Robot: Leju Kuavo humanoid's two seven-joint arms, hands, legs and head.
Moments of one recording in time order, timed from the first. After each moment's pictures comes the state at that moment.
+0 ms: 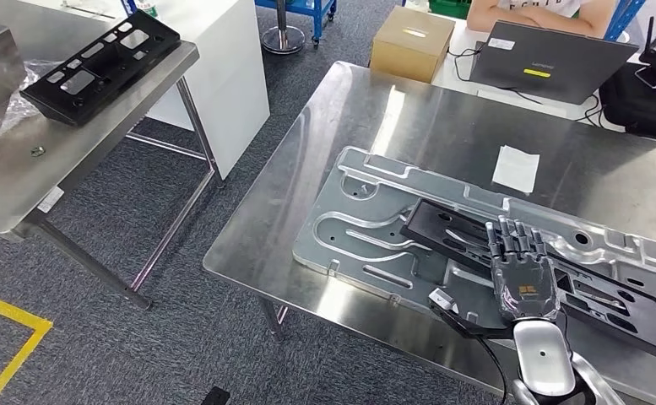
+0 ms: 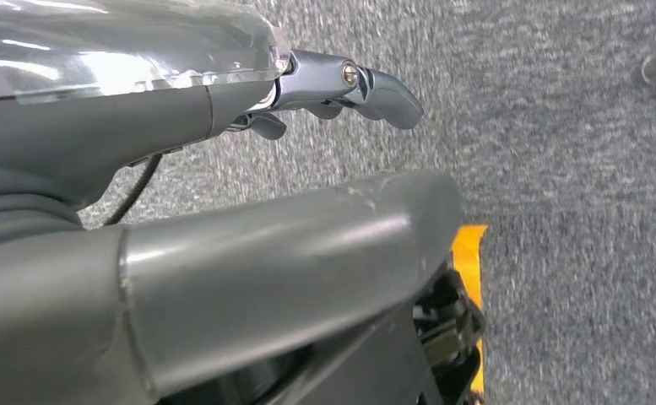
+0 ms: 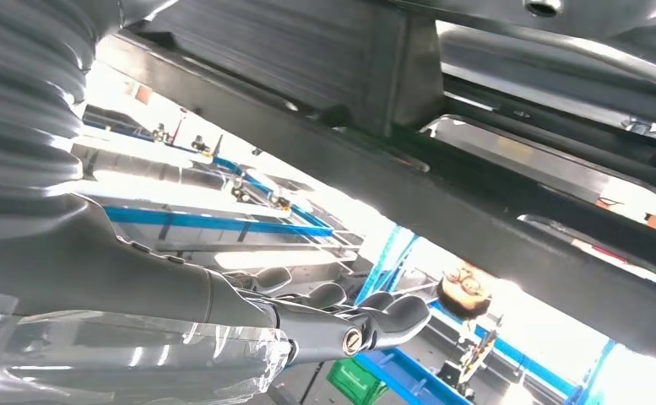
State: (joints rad) left arm -0.13 -0.28 1.12 -0.23 -1.37 0.05 -0.30; right arm -0.14 -0.42 0.43 -1.73 1.57 -0.08 0.51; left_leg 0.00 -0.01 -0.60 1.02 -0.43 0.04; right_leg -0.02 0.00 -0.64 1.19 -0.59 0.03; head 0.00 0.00
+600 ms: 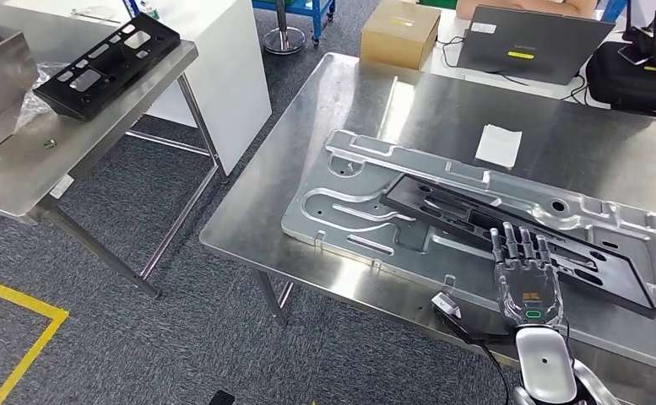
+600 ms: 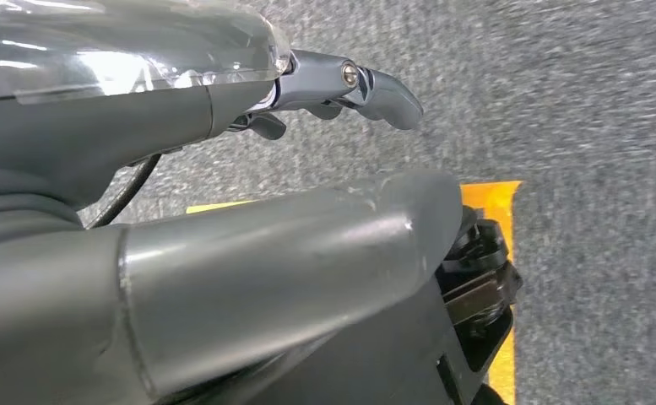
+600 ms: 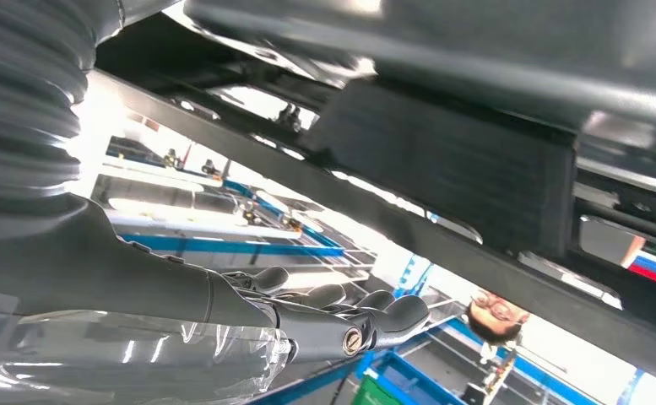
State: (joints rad) left arm -0.13 -0.28 1.12 -0.23 -1.37 0.04 -0.31; right arm -0.10 -0.41 0.41 -1.74 1.57 -0.09 0.54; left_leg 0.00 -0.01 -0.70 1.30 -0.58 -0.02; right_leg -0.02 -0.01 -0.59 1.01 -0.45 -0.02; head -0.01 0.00
